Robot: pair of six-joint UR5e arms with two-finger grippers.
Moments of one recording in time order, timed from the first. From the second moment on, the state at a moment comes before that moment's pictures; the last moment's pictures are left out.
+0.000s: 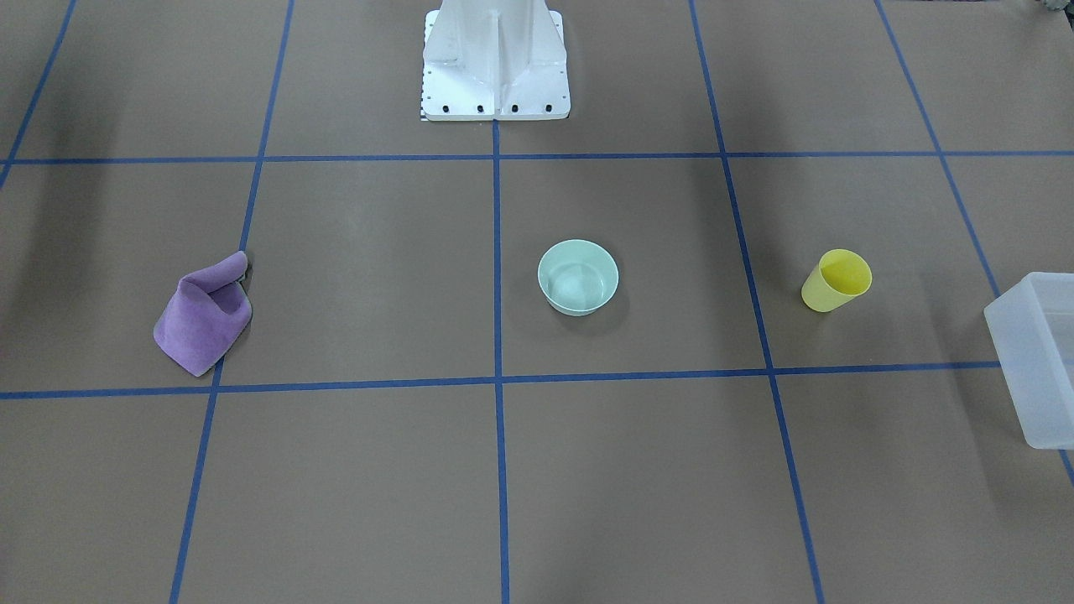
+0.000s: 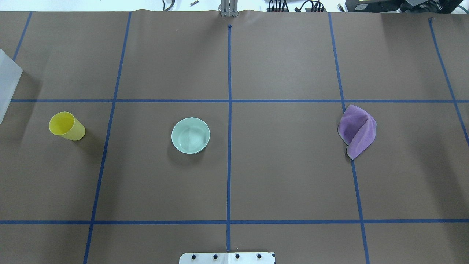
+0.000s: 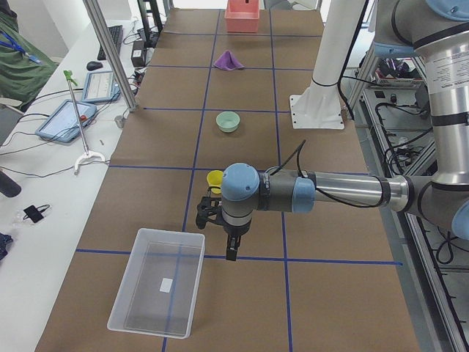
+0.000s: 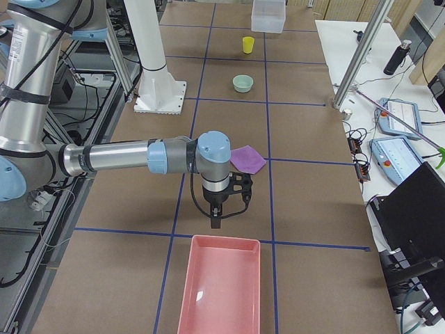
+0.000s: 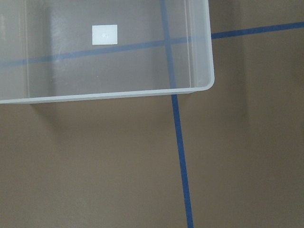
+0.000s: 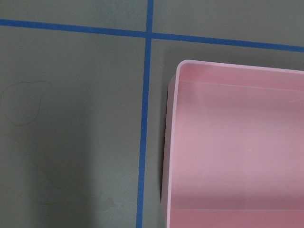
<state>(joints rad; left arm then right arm) -1.60 -1.32 -1.89 -1.56 -2.33 0.12 1.53 -1.86 1.99 -1.64 2.21 0.03</state>
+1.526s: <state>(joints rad) -1.59 -1.53 -1.80 -1.83 -2.35 0.12 1.52 -1.76 1.99 -1.62 2.22 0.02</state>
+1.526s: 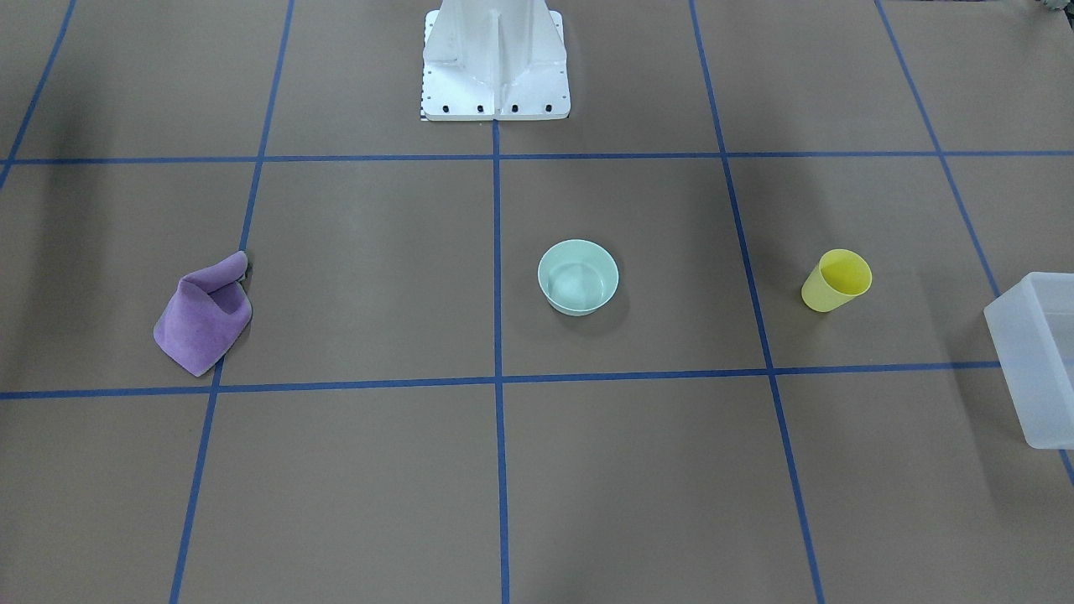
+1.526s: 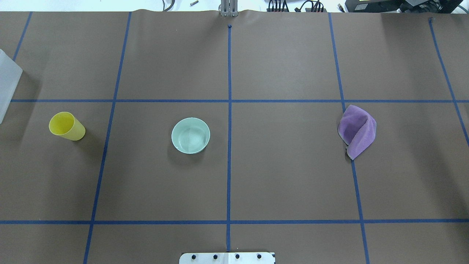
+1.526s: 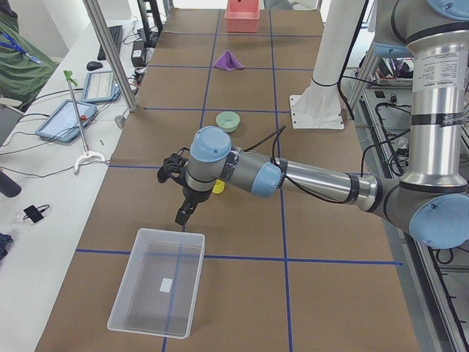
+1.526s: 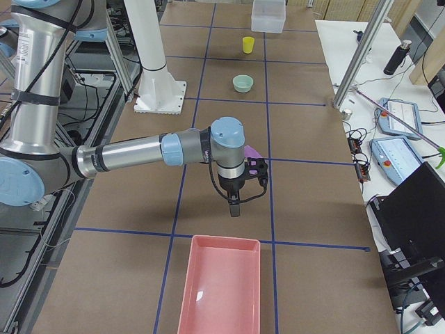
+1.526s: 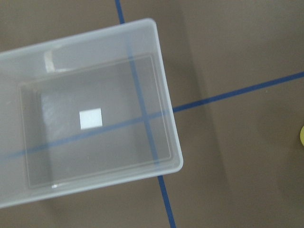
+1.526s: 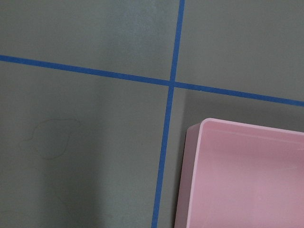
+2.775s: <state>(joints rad) -1.12 -1.54 -1.67 -2.25 -2.29 -0.57 1.29 -1.72 1.99 -1.41 2.23 0.43</state>
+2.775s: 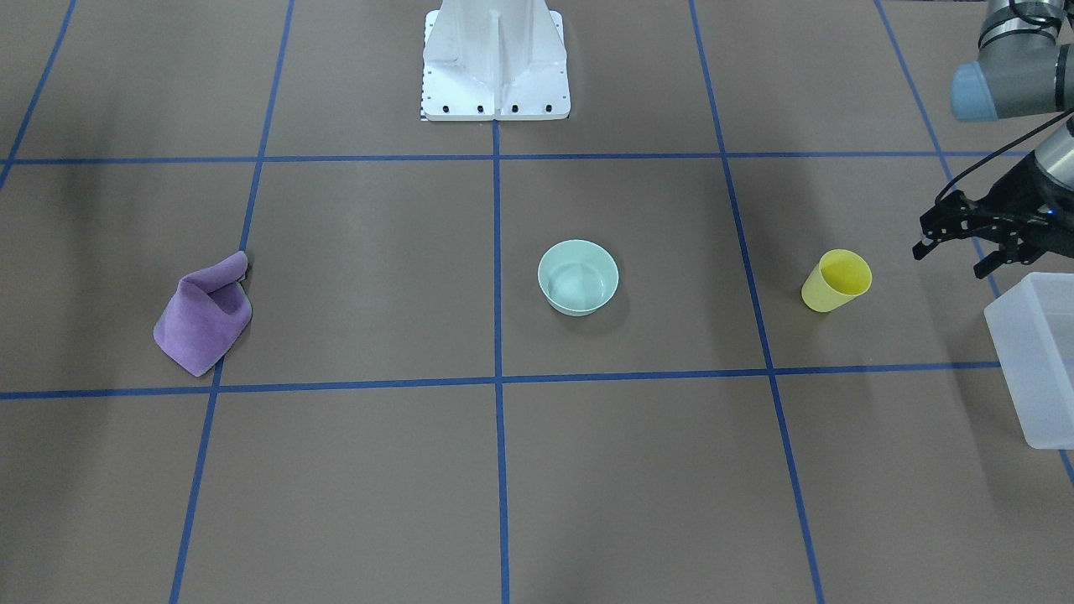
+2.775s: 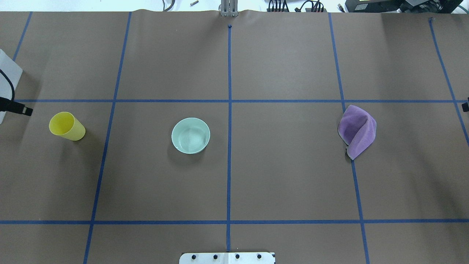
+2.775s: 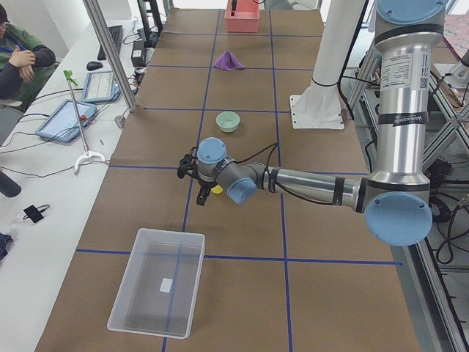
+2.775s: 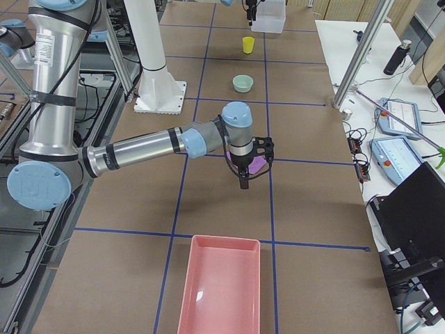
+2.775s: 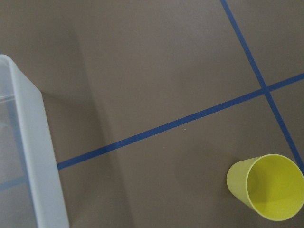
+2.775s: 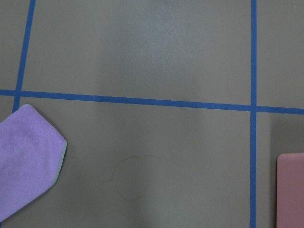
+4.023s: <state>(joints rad) -0.96 -1.57 -1.62 -2.41 -2.17 -0.80 1.28 -1.72 1.98 -1.40 2.21 0.44</state>
